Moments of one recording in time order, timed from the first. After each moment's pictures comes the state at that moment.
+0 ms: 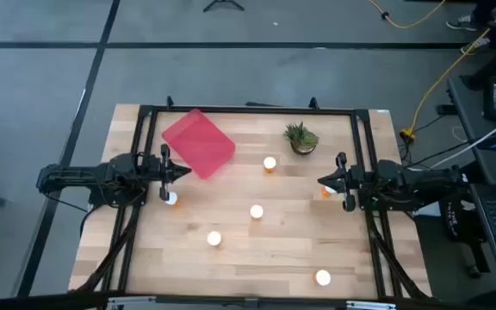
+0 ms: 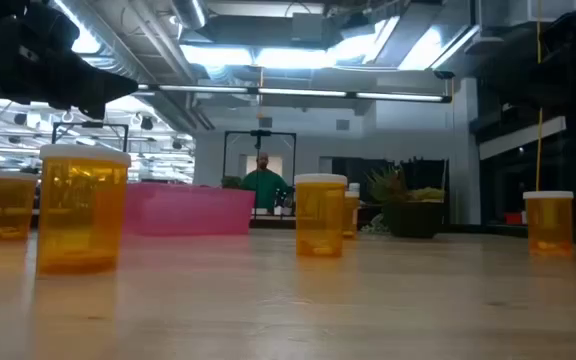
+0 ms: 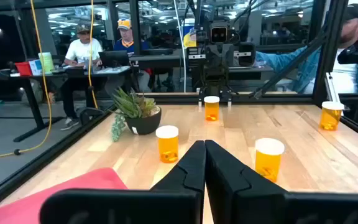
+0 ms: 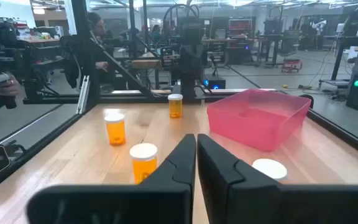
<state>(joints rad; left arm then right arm) 0.04 0.02 0.01 0.02 -0.09 0.02 0.08 0.01 0.01 0.03 0.04 0.02</state>
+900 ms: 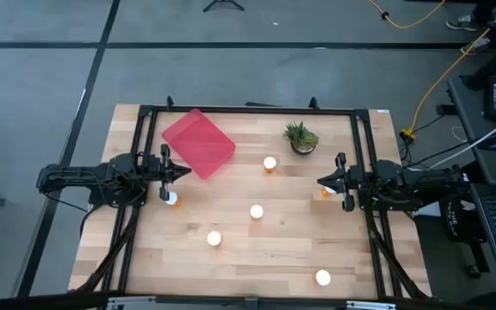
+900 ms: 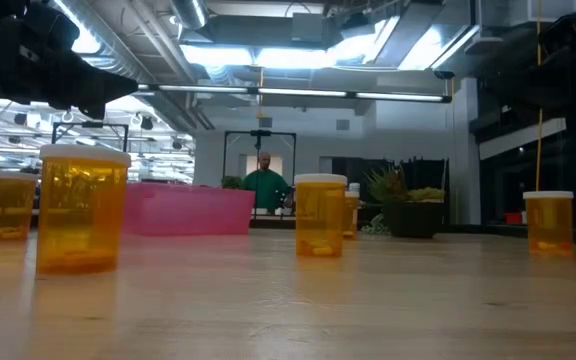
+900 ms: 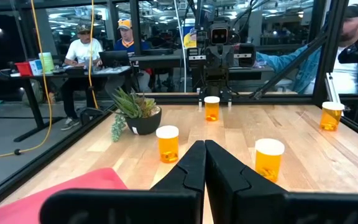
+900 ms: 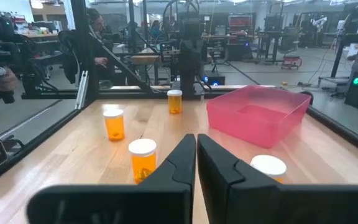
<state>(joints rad) 0.04 0.02 0.01 0.02 -0.09 0.02 0.08 0.03 0.01 0.04 0.05 0.00</state>
